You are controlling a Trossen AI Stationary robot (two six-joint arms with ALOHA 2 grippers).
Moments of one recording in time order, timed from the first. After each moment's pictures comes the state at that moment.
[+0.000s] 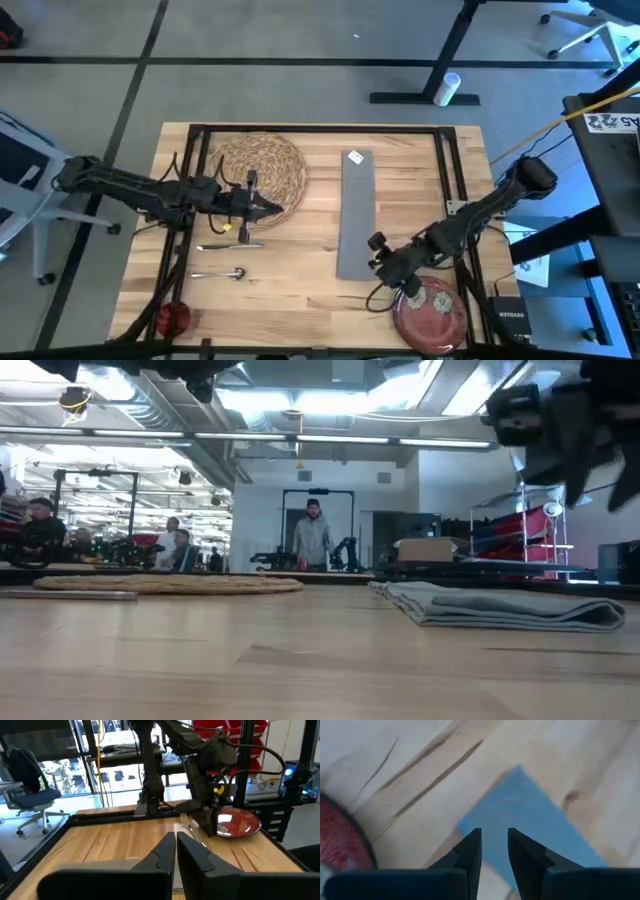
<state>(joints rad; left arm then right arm) -0.14 0.93 0.52 0.35 -0.13 0.10 0.56 1.45 0.84 -0.45 0.09 -0.22</state>
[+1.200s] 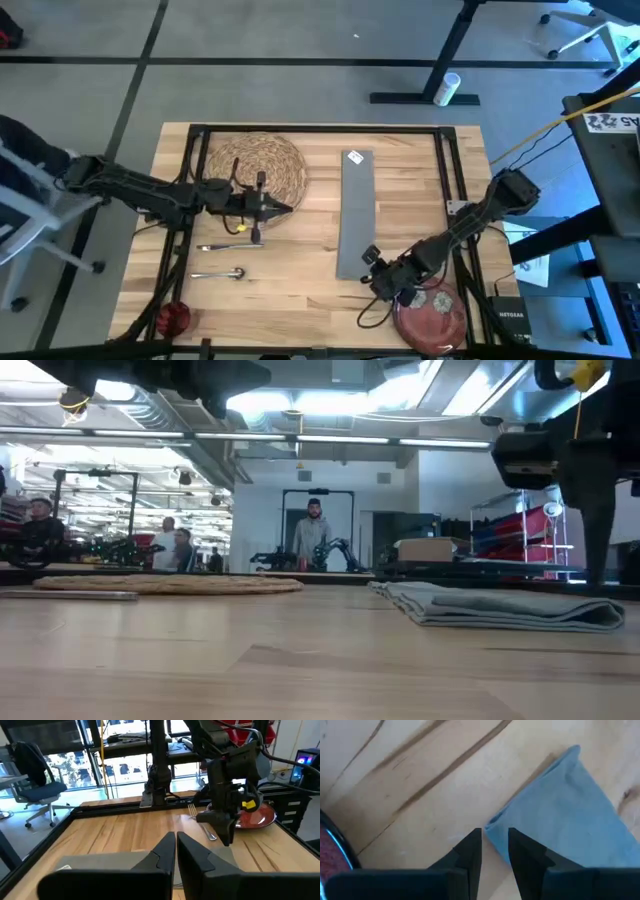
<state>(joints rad) -0.11 1.06 0.51 0.45 -0.13 0.12 0.62 1.64 0.86 -0.38 0.15 -0.21</state>
